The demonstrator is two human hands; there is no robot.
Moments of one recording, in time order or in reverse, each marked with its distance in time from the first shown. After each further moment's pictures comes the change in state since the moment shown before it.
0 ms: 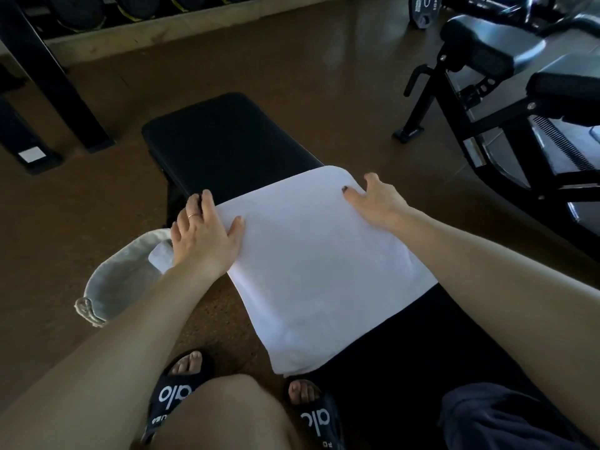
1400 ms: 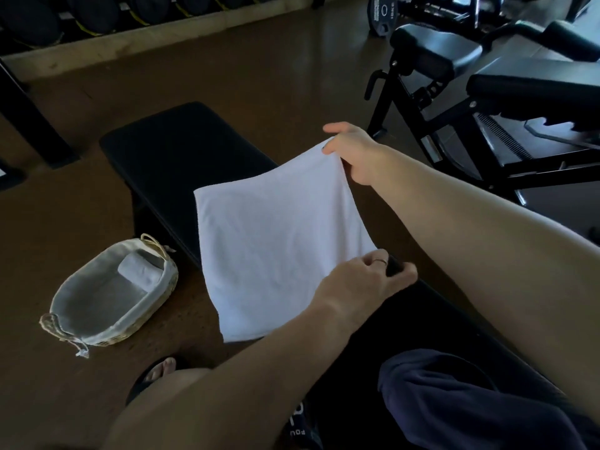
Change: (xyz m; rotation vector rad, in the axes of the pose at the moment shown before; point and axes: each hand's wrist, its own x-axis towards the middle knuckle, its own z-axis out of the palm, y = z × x) left_hand -0.163 0.205 0.021 0.419 -0.254 1.127; right_hand -0.002 -0.016 -0.081 0.729 0.014 0.025
